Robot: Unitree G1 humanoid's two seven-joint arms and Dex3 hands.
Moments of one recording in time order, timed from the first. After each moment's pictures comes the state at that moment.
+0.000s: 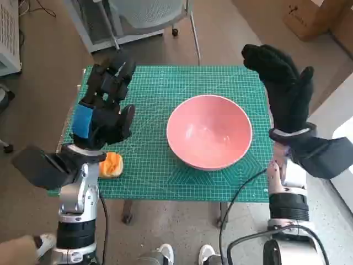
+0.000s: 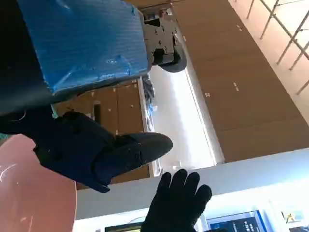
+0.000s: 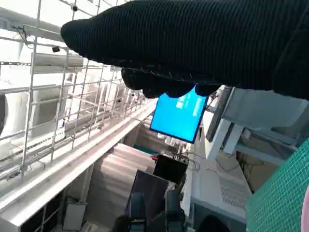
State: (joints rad) left arm -0.41 0.19 0.16 0.01 -0.32 -0.13 -0.34; right arm -0.75 -0.15 -0.18 0.63 0.31 -0.67 0.48
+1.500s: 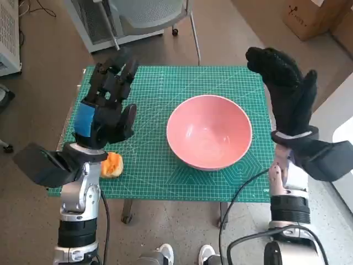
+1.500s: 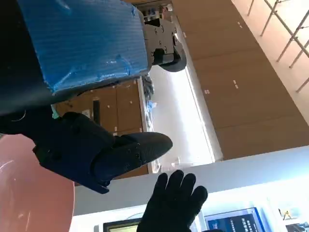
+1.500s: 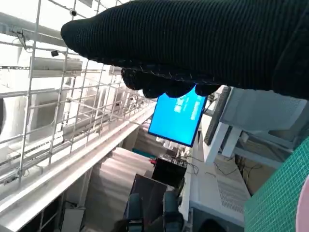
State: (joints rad) left arm -0.42 0.19 0.15 0.02 -0.32 -0.12 -0.35; right arm -0.73 -0.15 -0.19 0.61 0.31 -0.67 0.48
